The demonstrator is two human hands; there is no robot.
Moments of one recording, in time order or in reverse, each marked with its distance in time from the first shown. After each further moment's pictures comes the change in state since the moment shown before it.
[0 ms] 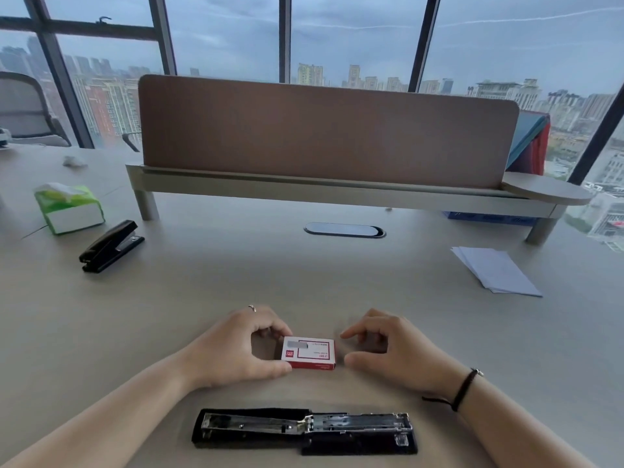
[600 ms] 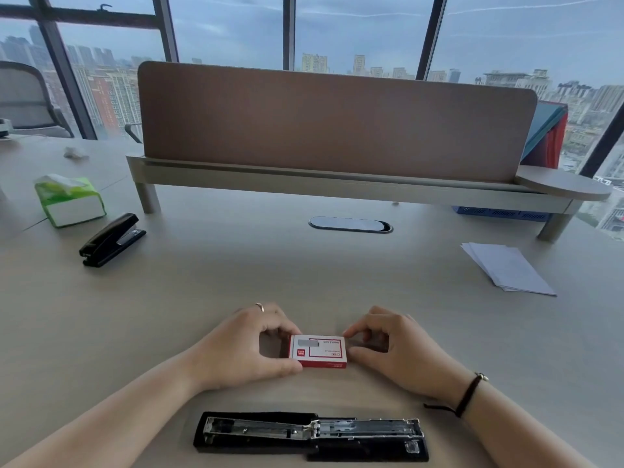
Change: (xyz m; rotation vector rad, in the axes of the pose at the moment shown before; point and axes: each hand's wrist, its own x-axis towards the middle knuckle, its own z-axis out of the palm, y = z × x) left_hand 0.003 0.000 0.003 -0.010 -0.003 0.016; right_hand 0.004 -0.004 0.005 -0.035 0.010 -0.007
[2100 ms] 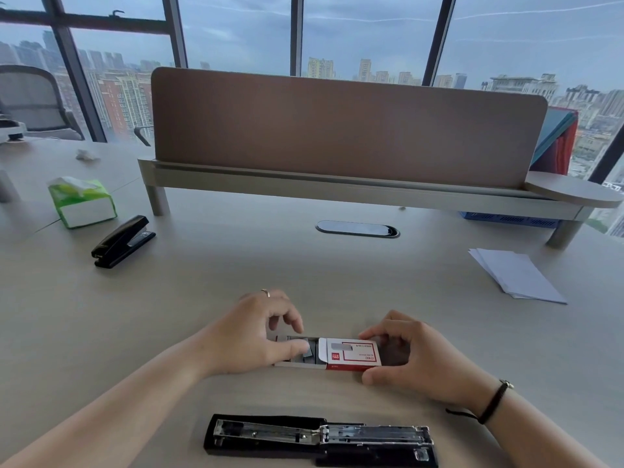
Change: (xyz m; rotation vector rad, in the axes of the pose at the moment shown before) left_hand 0.008 0.008 -0.017 0.082 0.070 -0.003; right_hand -0.007 0.004 -0.012 0.078 -0.055 0.036
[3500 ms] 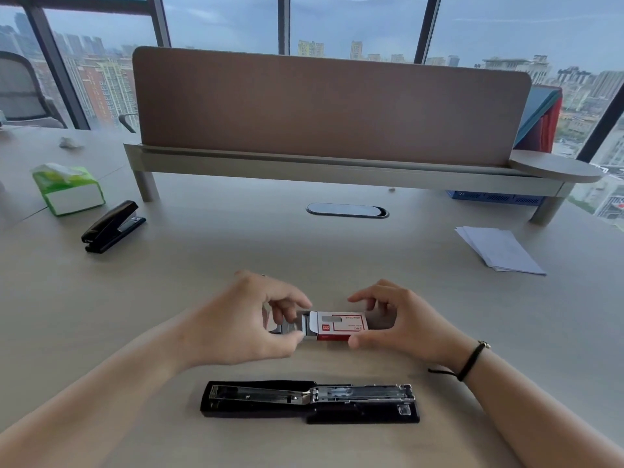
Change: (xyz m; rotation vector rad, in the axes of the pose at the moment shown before) left_hand -0.025 0.054 -0.016 -0.094 -0.005 0.037; right_hand -0.003 -0.007 -0.005 0.005 0.026 -0.030
